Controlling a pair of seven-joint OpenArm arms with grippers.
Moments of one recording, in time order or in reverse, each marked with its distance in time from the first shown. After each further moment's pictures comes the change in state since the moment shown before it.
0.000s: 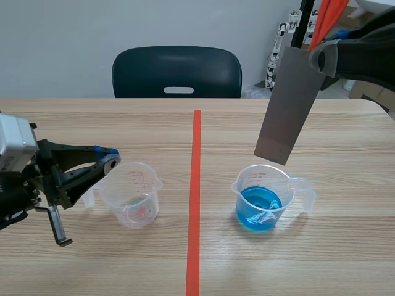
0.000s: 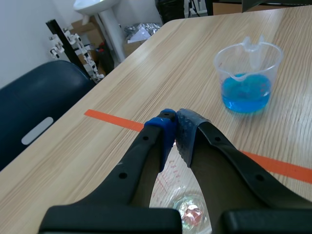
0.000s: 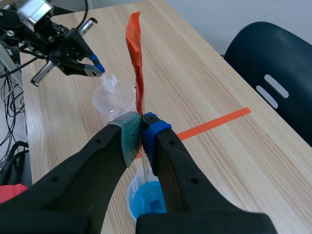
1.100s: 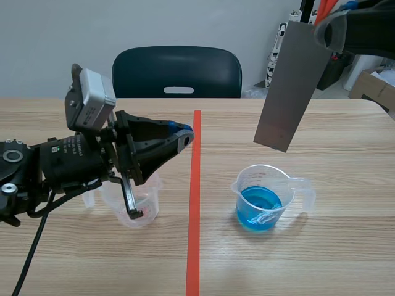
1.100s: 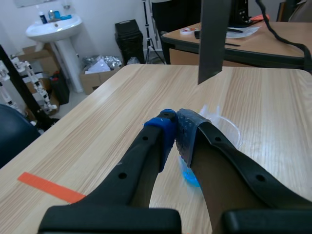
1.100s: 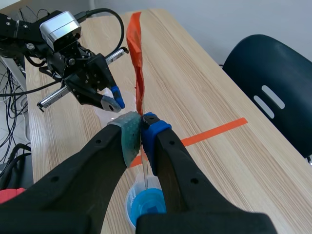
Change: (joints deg) left arm -11.3 0.0 21.5 3.2 -21.0 0.0 14.4; right arm 0.0 5.2 0.9 1.4 3.1 -1.7 2.7
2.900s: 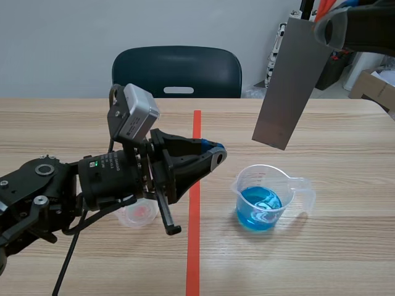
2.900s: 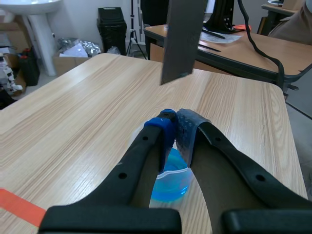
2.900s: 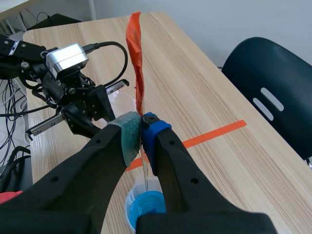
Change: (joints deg) left arm 1.0 5.1 3.9 0.0 -8.3 0.1 10.7; right arm 0.0 0.0 0.0 0.0 0.0 0.0 0.7
